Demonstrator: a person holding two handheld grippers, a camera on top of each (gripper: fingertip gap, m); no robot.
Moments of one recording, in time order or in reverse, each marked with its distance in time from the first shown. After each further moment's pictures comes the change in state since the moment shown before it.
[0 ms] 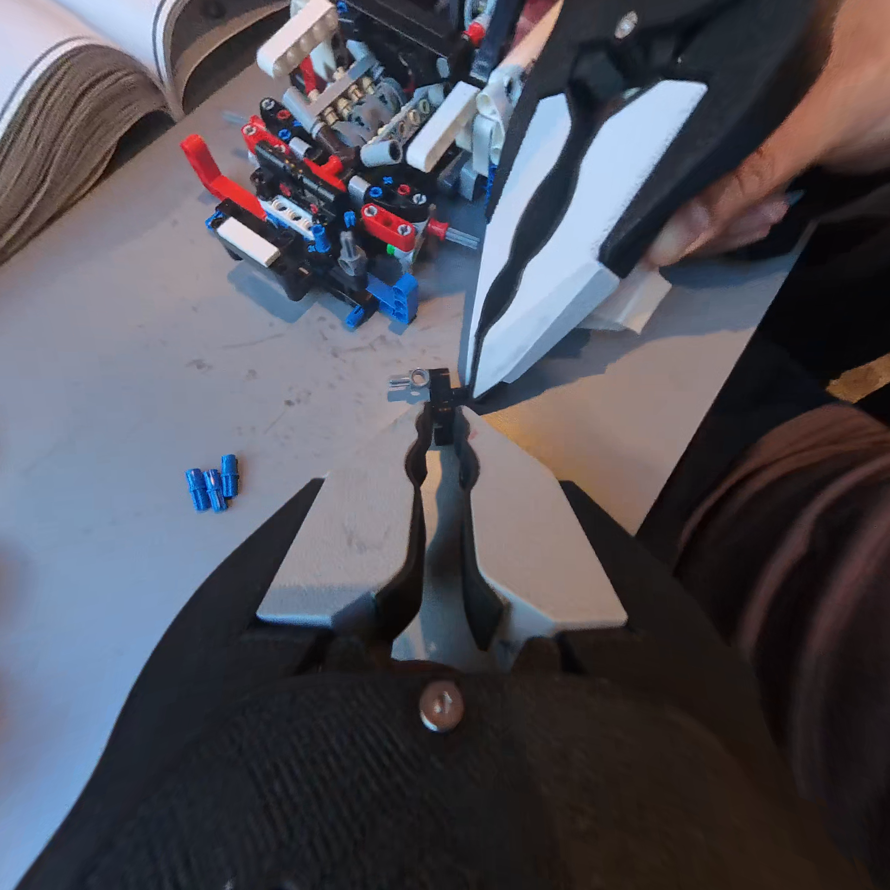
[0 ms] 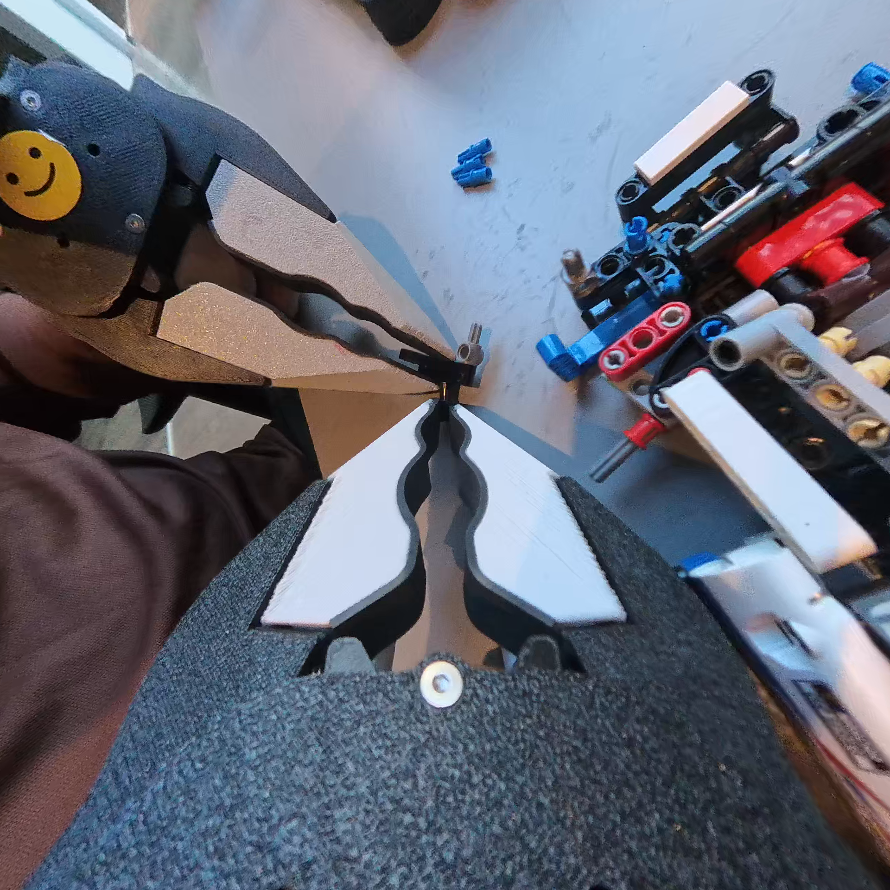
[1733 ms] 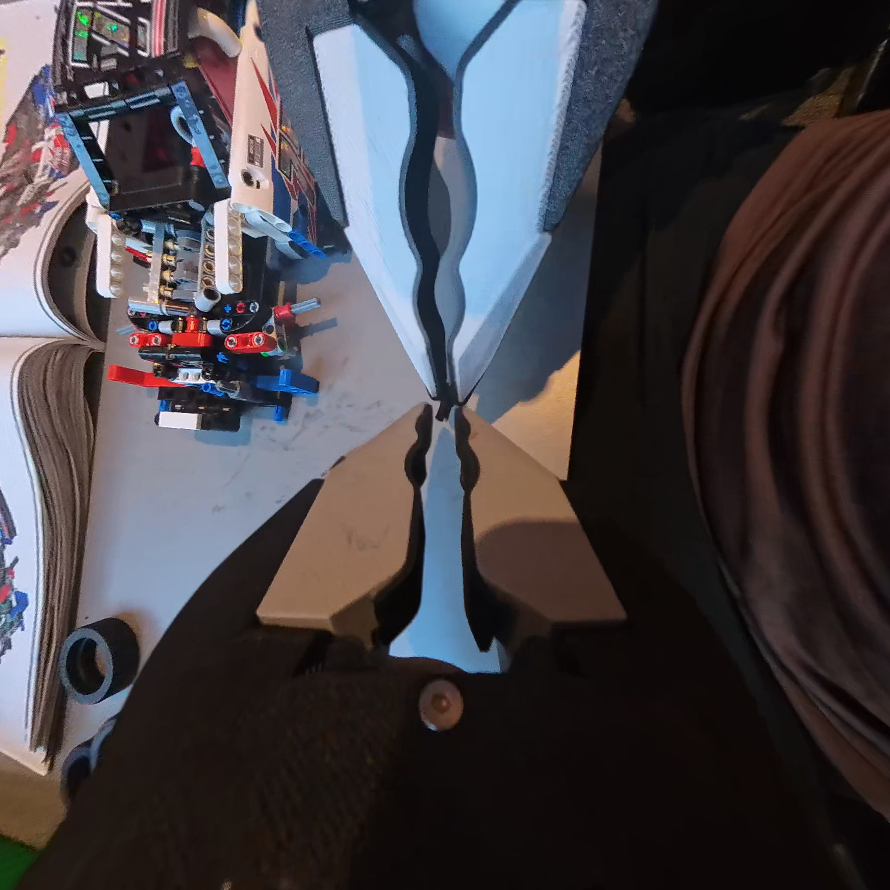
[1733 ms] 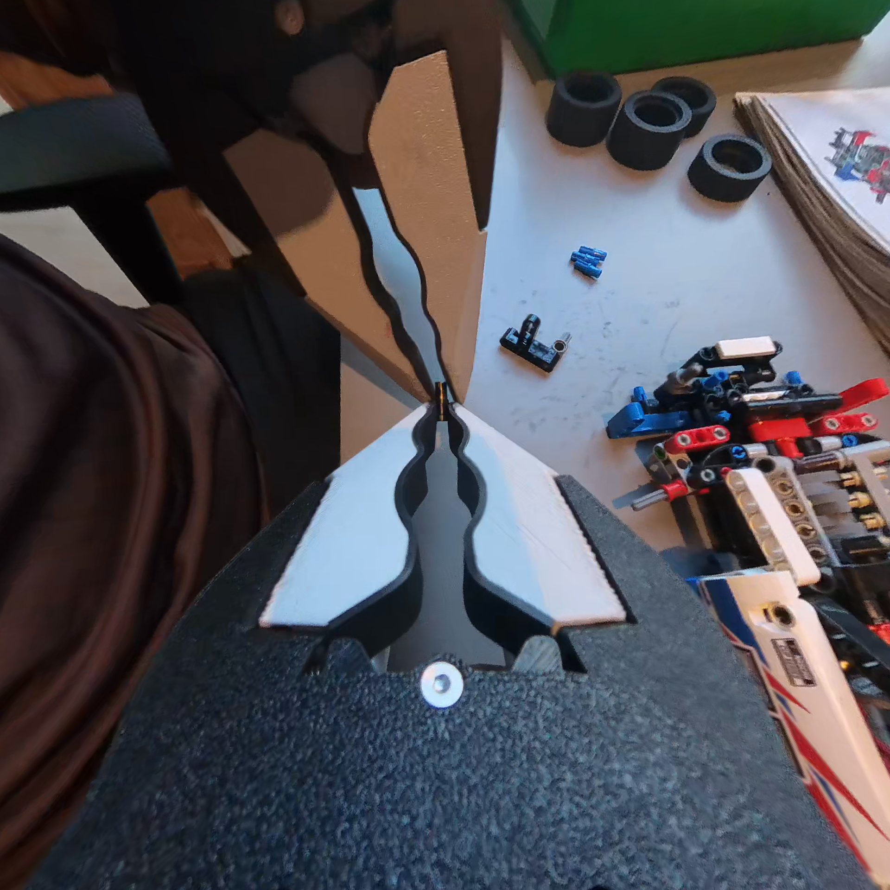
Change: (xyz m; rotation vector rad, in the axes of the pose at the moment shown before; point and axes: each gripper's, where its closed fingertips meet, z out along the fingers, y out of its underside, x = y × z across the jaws) left arm 0.044 -0.004 -0.019 -0.130 0.121 0.602; right arm -0.037 0.014 -0.018 0.099 0.137 -0.664
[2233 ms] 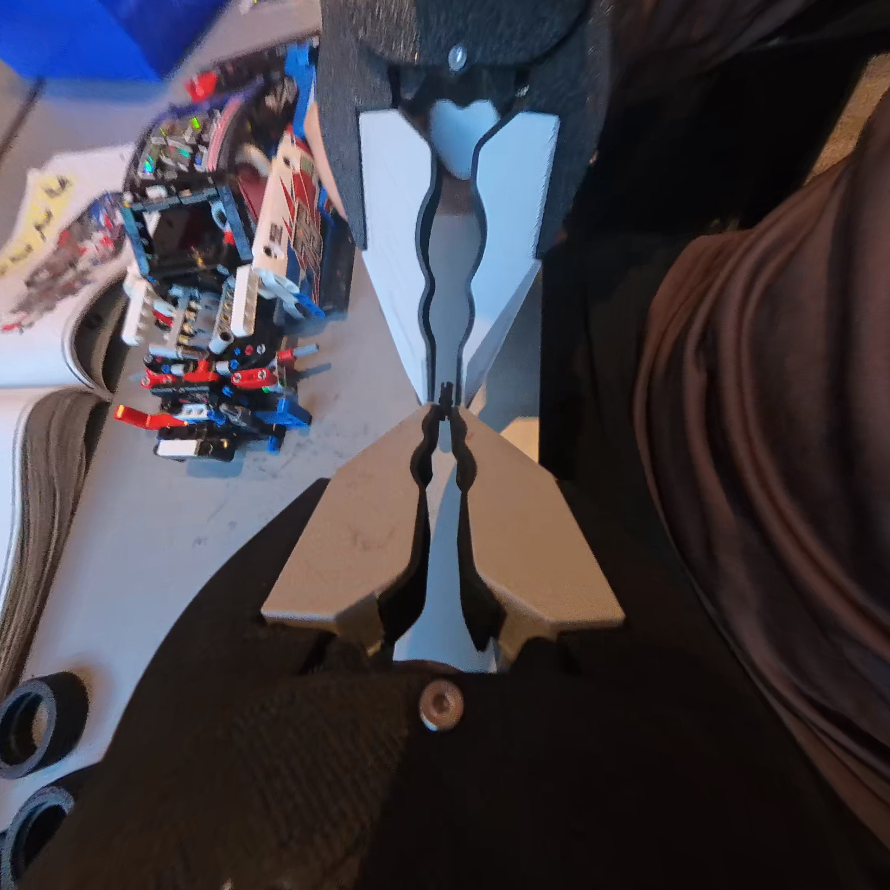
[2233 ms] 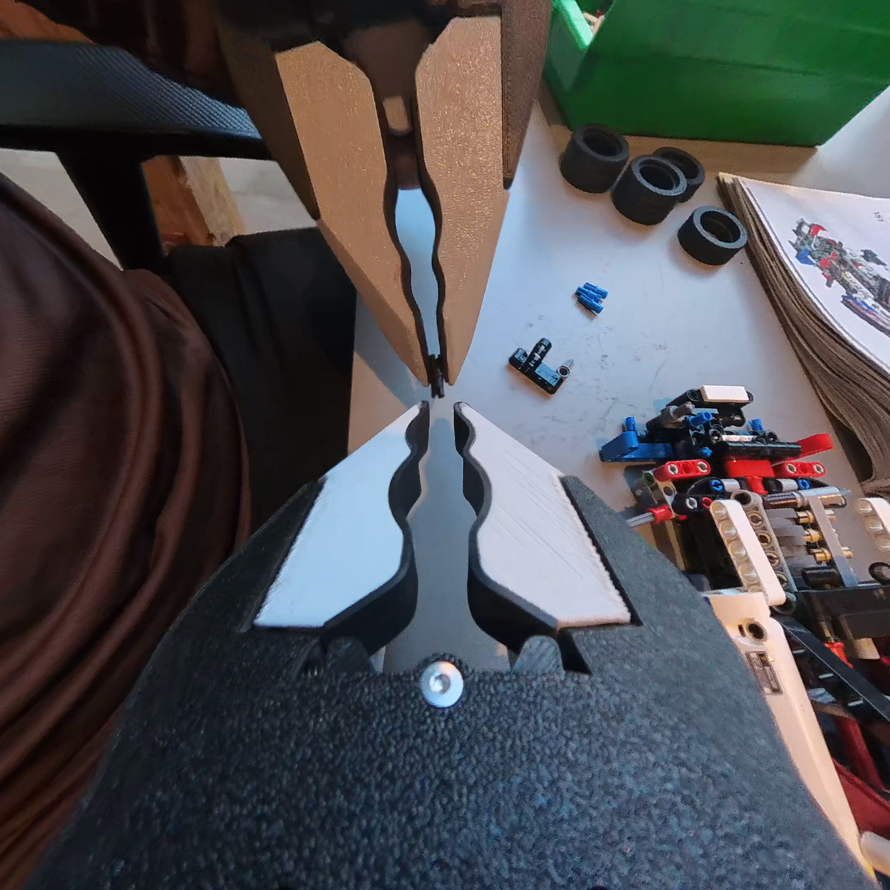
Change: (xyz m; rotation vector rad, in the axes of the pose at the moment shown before) left arm 0.008 -0.013 -0.019 0.257 0.044 -0.009; right arm -0.008 -0.003 -0.003 0.026 0.046 -0.161
